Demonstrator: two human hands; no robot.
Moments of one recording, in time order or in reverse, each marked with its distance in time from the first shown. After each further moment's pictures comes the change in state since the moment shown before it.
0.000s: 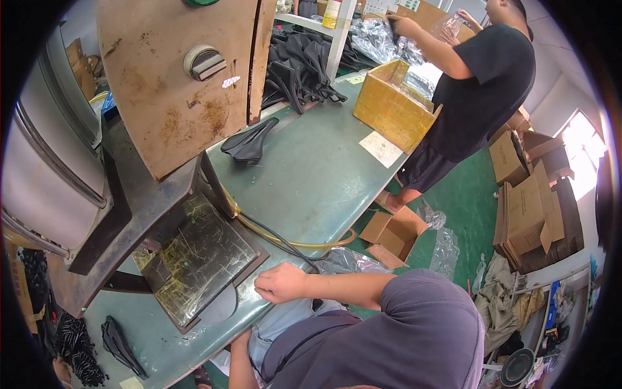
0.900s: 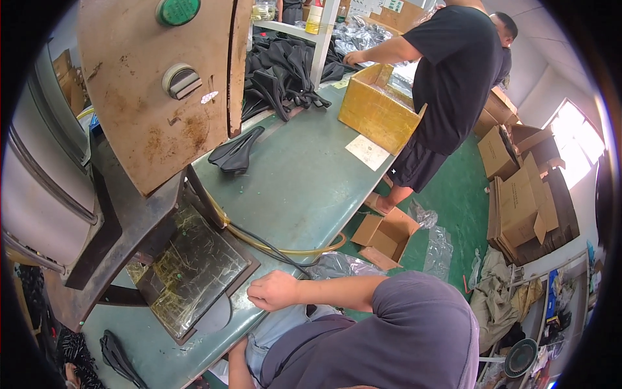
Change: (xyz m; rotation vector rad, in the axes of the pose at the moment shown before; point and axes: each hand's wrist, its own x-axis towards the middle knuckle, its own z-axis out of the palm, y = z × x) left_hand 0.007 -0.018 0.013 0.066 0.009 -0.010; right_hand 0.000 -0.001 0.001 -0.012 -0.025 0.008
